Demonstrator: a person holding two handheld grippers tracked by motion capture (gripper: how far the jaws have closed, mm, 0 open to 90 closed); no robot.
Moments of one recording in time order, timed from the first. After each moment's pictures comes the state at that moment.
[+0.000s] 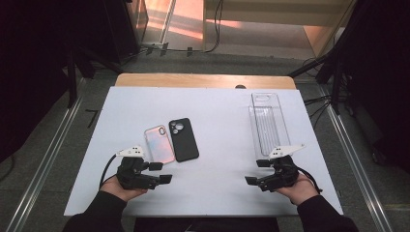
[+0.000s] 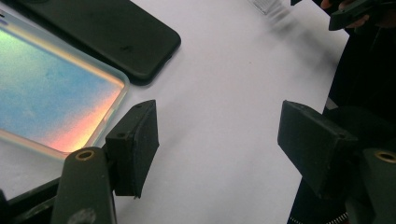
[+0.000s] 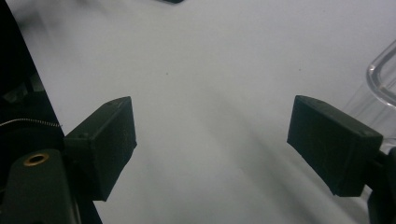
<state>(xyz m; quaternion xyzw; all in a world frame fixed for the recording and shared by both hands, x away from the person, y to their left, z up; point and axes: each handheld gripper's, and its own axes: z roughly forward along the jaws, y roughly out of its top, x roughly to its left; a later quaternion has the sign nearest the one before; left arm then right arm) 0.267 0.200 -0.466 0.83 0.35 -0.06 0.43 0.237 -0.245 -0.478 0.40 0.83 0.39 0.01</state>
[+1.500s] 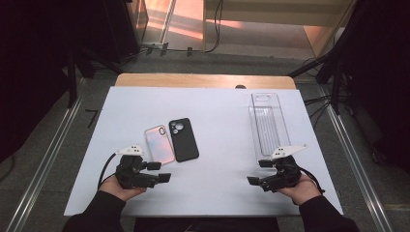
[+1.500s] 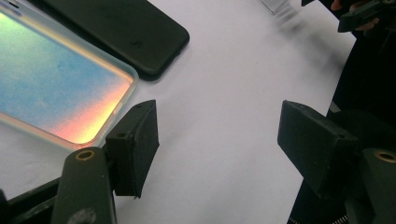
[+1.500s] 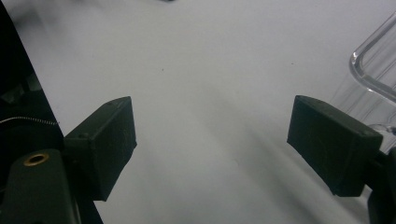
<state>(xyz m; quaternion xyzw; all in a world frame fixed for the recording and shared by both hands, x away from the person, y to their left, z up) 0.270 0.202 -0.464 0.83 0.37 -0.07 0.42 0.235 -0.249 -0.478 0.40 0.83 0.39 0.01</state>
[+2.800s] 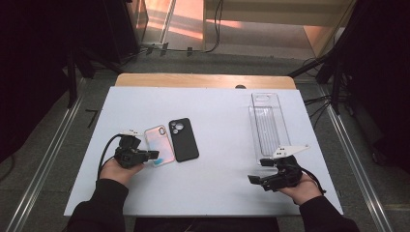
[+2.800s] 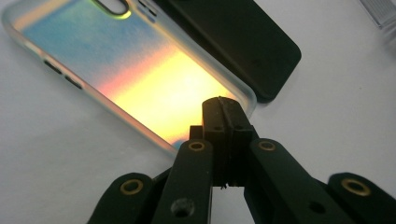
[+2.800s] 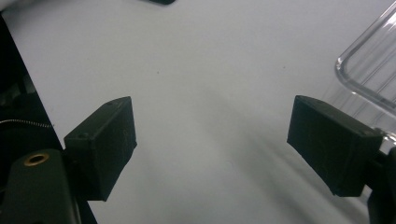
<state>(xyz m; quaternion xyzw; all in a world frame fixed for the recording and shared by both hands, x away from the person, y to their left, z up) 0.325 0.213 -0.473 0.82 0.45 -0.02 0.35 0.234 -0.251 -0.476 0.41 0.82 0.39 0.02</state>
